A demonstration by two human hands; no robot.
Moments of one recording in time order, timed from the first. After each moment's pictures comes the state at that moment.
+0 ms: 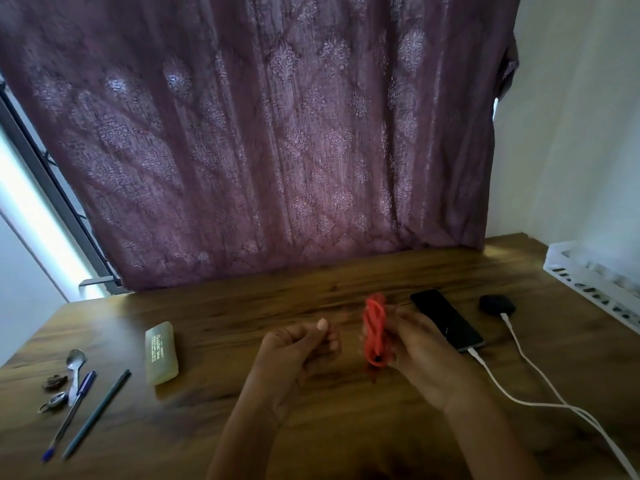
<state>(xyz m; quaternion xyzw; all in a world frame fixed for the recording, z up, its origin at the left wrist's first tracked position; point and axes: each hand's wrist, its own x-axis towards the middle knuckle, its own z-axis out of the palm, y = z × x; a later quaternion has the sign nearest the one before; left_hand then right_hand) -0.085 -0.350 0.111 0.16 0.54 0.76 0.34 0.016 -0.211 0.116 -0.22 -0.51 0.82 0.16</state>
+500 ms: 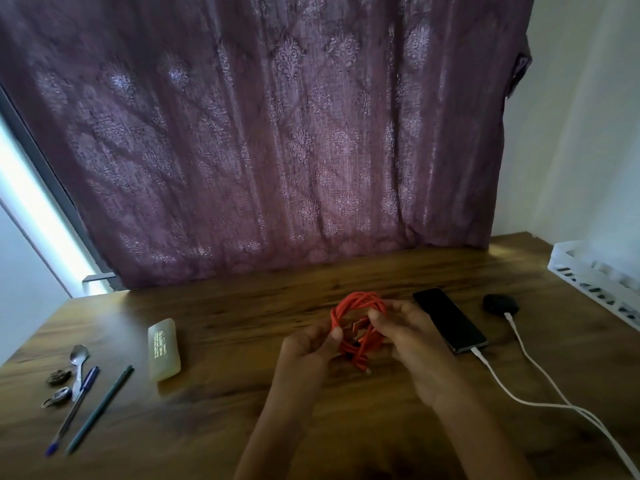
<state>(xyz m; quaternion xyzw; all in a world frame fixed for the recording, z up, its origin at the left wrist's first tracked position) -0.066 -0.341 0.105 0.21 0.60 0.72 0.27 0.004 -0.220 0.116 -0.28 -0.59 0.73 0.20</state>
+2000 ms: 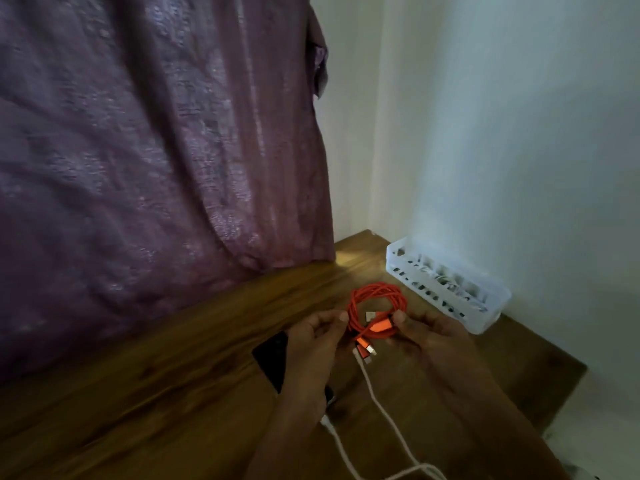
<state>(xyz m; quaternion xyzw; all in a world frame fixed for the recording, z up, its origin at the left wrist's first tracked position) -0.025 -0.037 0.090 0.20 0.59 0.66 0.42 0.109 0.029 0.096 -0.39 -0.43 0.71 0.40</state>
